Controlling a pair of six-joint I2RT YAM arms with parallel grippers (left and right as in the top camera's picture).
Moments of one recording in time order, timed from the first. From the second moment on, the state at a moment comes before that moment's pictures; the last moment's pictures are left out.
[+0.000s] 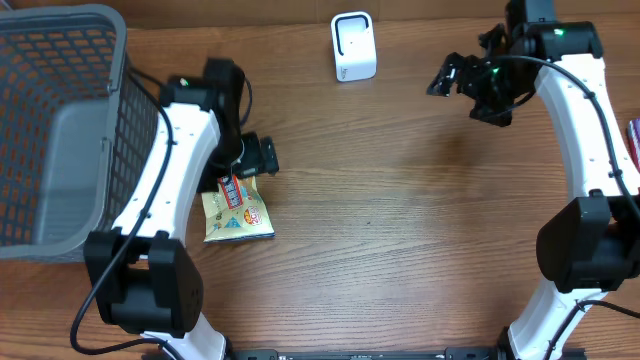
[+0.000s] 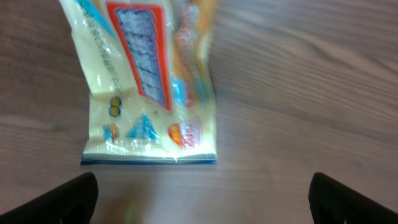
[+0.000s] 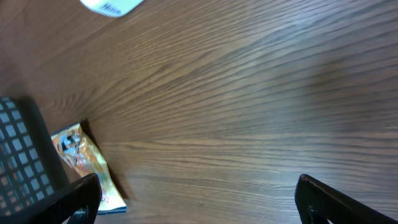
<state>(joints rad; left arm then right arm) -0.12 1.81 1.53 -1.31 0.02 -0.44 0.02 2.00 1.94 -1.25 -0.43 0.37</state>
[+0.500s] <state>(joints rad) -0.07 1.81 1.10 -0.74 0.00 -0.42 -0.03 2.00 1.94 -1.25 -0.42 0.36</state>
